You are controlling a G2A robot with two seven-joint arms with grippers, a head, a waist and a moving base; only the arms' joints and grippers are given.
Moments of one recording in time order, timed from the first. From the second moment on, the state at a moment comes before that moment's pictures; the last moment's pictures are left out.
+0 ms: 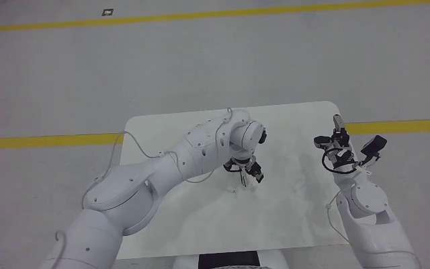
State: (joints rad) left arm 0.40 -1.61 -0.19 -0.98 0.31 0.30 -1.39; right arm -1.73 -1.15 1.60 -1.80 0.42 0.00 0.00
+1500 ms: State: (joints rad) left arm 0.45 -1.72 -0.17 -0.77 0.39 0.34 -1.38; right arm -1.73 -1.15 1.60 -1.80 0.42 0.00 0.00
